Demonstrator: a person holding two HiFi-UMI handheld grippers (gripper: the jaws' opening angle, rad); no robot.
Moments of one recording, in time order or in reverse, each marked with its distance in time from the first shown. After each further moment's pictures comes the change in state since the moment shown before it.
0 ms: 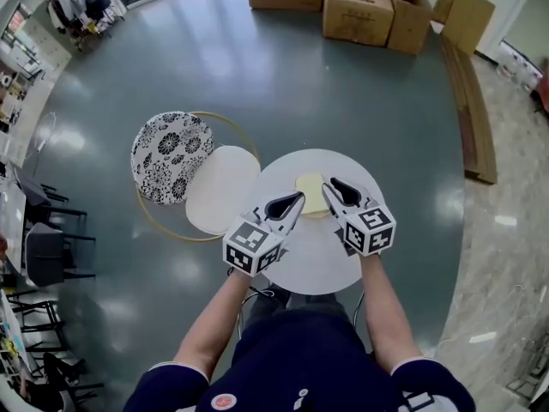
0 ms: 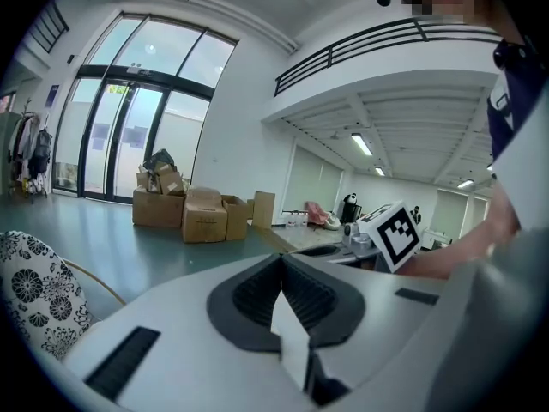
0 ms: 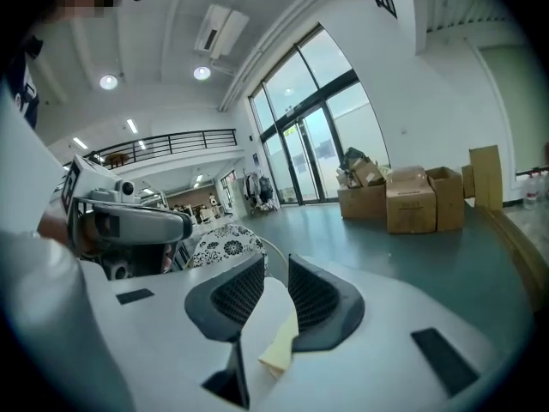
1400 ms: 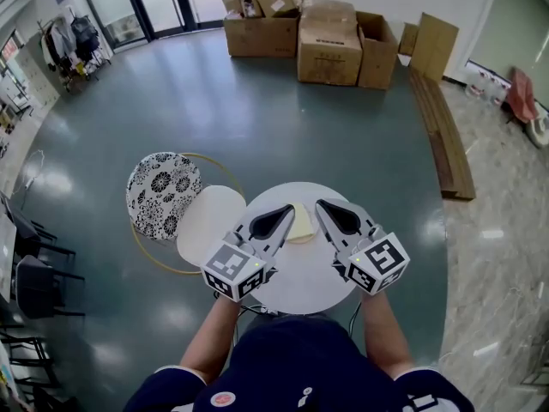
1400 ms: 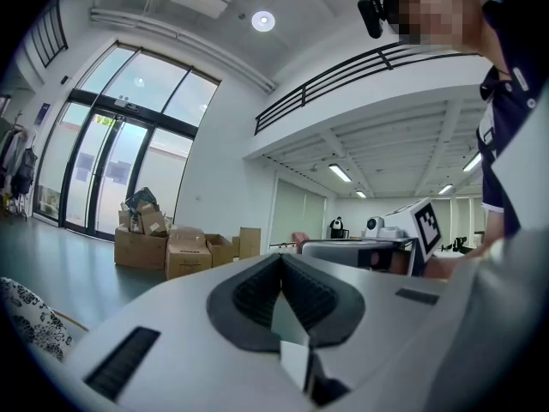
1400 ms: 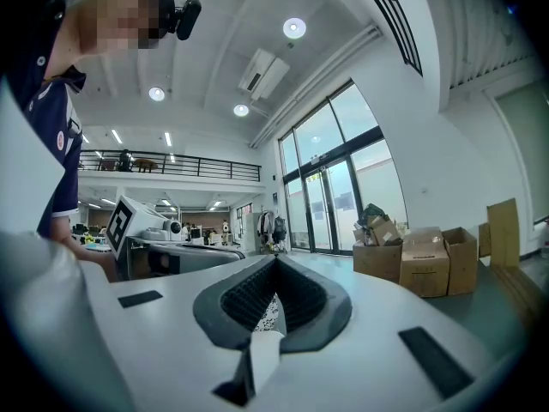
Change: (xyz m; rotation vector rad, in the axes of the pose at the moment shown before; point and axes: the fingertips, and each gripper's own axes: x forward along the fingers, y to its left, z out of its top) left arm -0.050 -0.055 0.107 0.104 -0.241 -0.088; right arm -0.106 0.091 0.136 -0.201 -0.298 0.068
